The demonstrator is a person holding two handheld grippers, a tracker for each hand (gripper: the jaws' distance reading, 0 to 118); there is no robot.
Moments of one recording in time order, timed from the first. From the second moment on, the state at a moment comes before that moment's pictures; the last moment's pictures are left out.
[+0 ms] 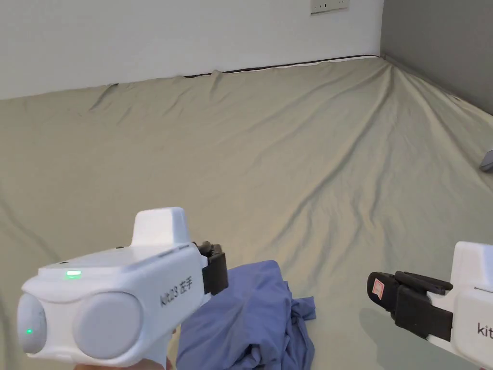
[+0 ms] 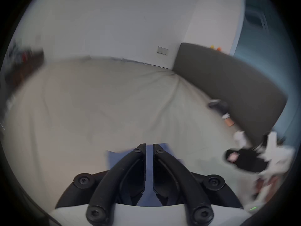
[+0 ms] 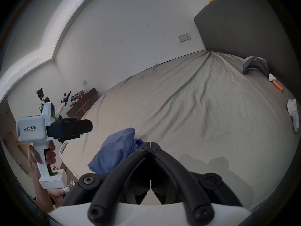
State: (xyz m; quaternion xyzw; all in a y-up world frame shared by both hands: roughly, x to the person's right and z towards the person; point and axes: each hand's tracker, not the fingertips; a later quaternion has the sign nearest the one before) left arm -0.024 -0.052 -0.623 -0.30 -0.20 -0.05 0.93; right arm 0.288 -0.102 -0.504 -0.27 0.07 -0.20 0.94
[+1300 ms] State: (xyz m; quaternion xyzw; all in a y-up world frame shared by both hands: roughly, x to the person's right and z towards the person) left arm -0.132 -0.057 -0.570 -0.30 -0.17 0.15 0.92; right arm 0.209 -0.062 -0.538 -0.24 0.19 -0.14 0.94
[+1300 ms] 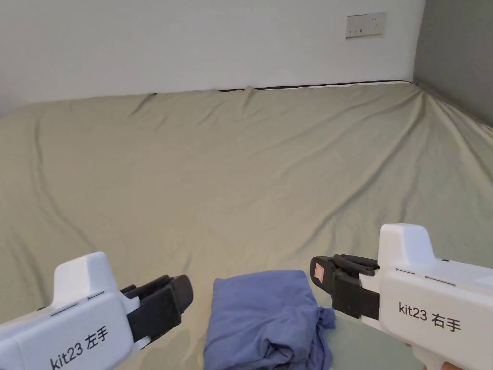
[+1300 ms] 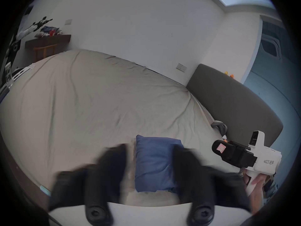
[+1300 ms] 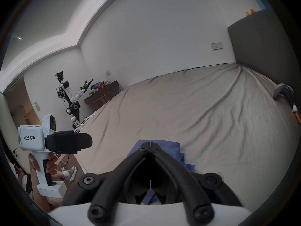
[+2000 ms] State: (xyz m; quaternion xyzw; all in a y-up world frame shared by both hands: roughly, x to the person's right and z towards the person) left arm -0.145 -0.136 -0.659 -0.41 -0.21 0.27 0.85; right arm 0.238 -0.198 -0.641 -0.44 0.28 -0.32 0.79
